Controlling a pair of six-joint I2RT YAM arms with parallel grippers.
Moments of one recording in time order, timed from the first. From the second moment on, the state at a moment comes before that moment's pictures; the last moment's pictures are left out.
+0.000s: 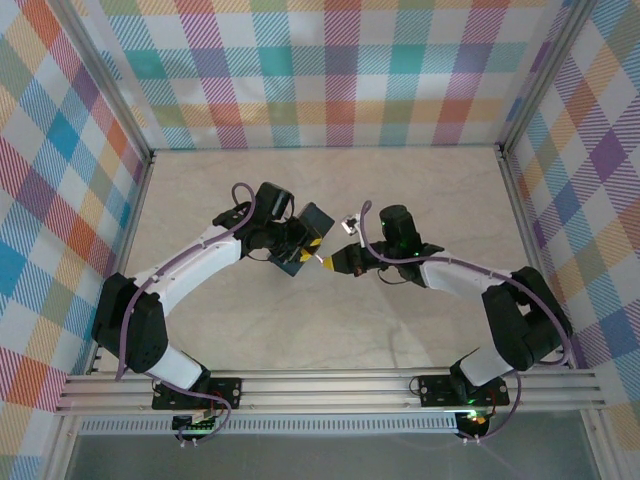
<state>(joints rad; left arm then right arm) -0.56 1.52 1.19 -0.58 0.37 -1.34 0.54 1.52 0.79 0.18 -0.93 0.46</state>
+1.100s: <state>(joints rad) -0.56 1.52 1.19 -0.61 0.38 -1.33 0.54 1.56 0.81 0.17 -0.88 0.46</state>
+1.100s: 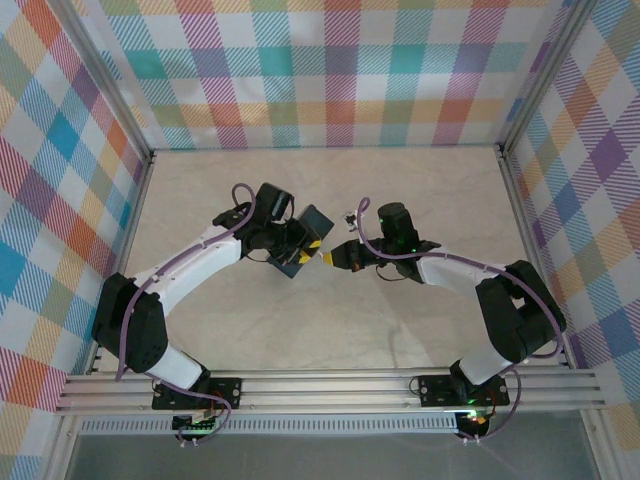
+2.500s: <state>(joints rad) -0.52 1.52 1.21 -0.64 0.38 -1.28 0.58 1.52 0.82 0.06 -0.89 0.36</state>
